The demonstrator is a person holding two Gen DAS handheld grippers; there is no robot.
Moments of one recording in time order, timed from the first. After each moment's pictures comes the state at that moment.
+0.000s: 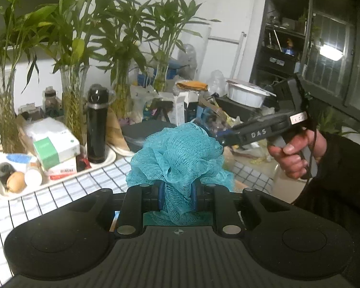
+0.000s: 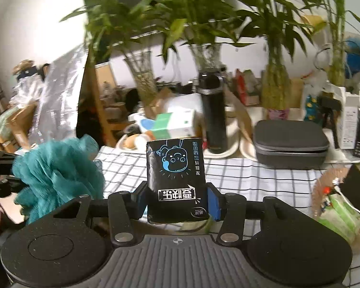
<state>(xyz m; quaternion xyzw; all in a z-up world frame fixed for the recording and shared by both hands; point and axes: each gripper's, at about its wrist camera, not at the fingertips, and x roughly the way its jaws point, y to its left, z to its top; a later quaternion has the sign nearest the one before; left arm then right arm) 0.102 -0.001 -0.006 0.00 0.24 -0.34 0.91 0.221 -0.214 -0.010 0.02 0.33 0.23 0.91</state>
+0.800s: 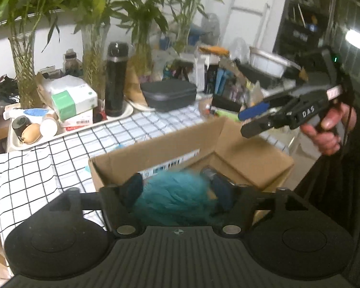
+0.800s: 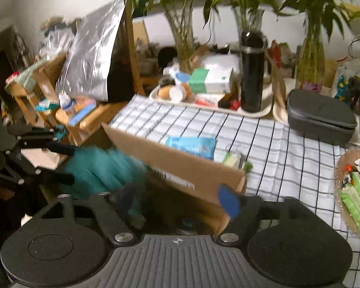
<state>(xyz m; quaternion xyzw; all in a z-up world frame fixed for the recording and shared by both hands) 0.079 0.006 -0.039 0.00 0.31 -0.29 0.91 0.178 -0.200 -0.025 -0.02 0.39 0.29 0.87</state>
